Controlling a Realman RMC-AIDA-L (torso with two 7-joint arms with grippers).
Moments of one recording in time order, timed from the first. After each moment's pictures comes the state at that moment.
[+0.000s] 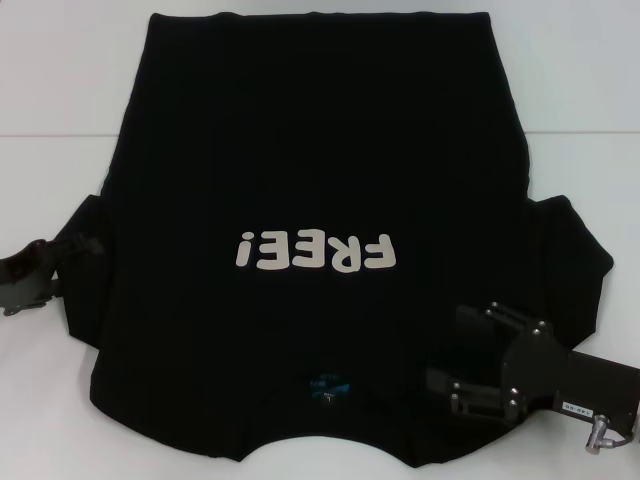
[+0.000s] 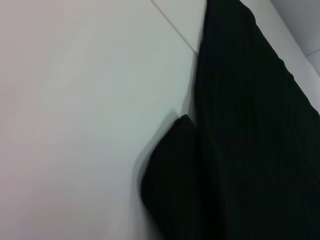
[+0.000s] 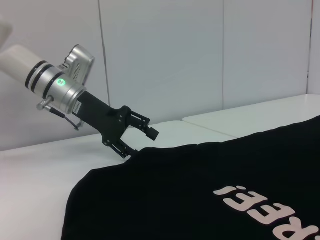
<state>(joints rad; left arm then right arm) -0.55 -1.93 0.38 0.46 2.27 1.11 -2.38 0.47 2.10 -0.44 -0.30 -2.07 -1.48 0.77</state>
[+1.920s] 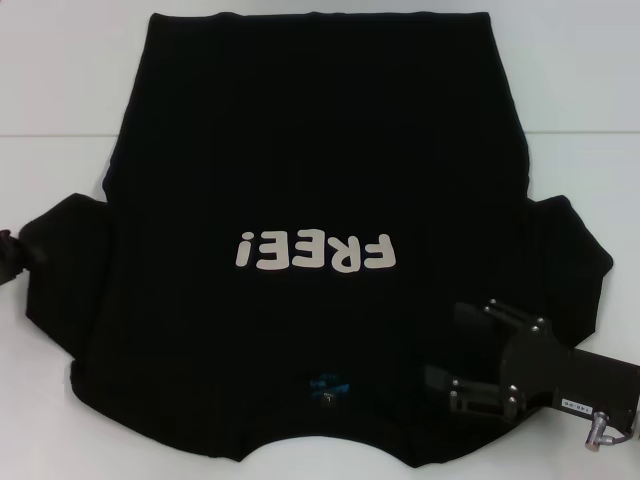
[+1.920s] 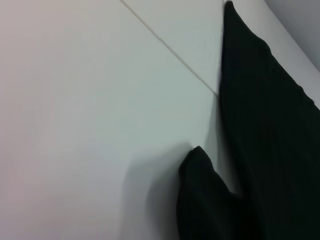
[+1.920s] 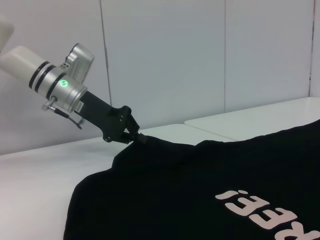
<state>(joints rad) -0.54 -1.91 0.40 0.49 2.26 1.05 -2.36 0.48 2.09 -0.44 -0.30 -2.07 -1.48 0.77</state>
